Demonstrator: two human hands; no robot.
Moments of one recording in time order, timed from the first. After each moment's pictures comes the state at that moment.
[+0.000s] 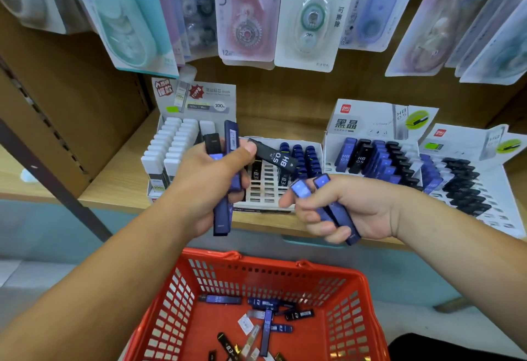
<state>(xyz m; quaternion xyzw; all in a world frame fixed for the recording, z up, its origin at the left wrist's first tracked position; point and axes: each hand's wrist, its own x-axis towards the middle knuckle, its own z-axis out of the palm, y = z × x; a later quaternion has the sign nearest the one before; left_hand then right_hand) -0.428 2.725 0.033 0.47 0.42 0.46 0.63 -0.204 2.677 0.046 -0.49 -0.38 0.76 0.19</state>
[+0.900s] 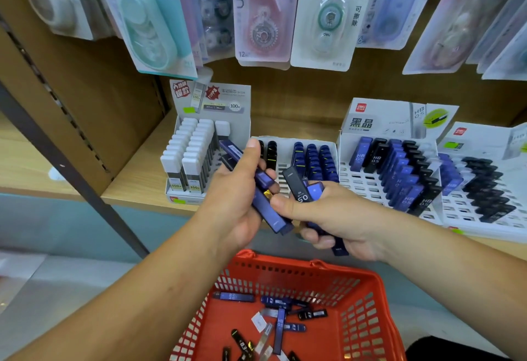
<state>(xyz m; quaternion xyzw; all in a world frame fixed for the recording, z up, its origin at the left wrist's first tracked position) -0.402 2.710 0.027 0.25 0.42 0.52 0.71 -0.257 2.657 0.036 -0.55 -0.46 0.63 0.30</state>
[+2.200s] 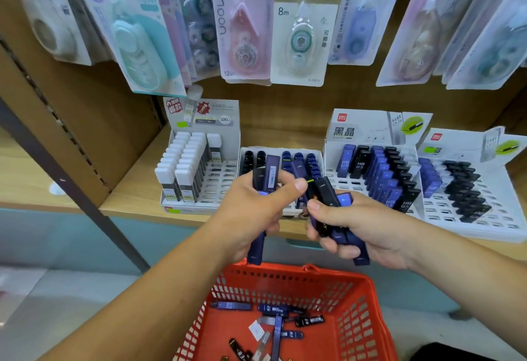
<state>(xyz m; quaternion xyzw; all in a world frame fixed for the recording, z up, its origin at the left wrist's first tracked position) -0.394 2.687 0.027 0.52 0.39 0.39 0.65 -0.207 2.633 0.040 -0.54 -0.42 0.64 0.33</state>
